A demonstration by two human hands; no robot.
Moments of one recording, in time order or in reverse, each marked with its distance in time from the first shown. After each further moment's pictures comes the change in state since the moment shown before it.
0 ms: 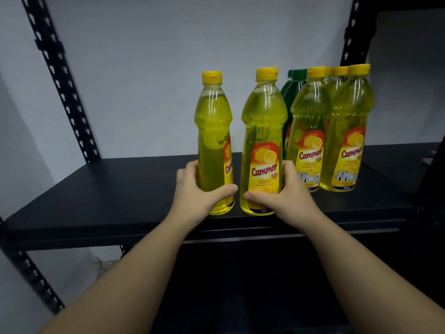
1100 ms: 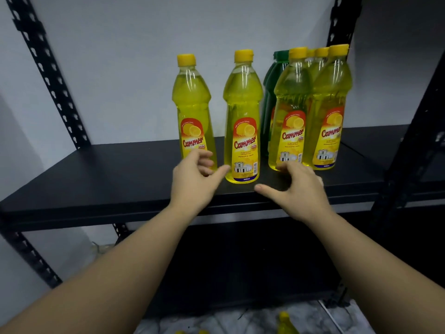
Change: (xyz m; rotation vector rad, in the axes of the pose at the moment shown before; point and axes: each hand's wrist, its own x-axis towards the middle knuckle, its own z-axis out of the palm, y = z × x) left_hand -0.026 0.017 0.027 0.115 0.131 0.088; right_hand -0.038 0.027 -0.043 -0.673 0.138 -0.022
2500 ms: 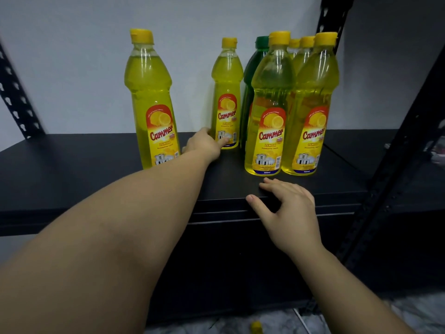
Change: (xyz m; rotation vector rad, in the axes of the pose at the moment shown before) left_hand 0.147 -0.013 0.138 0.322 -0.201 -0.258; right_hand -0.022 0.030 0.003 0.004 0.155 -0.065
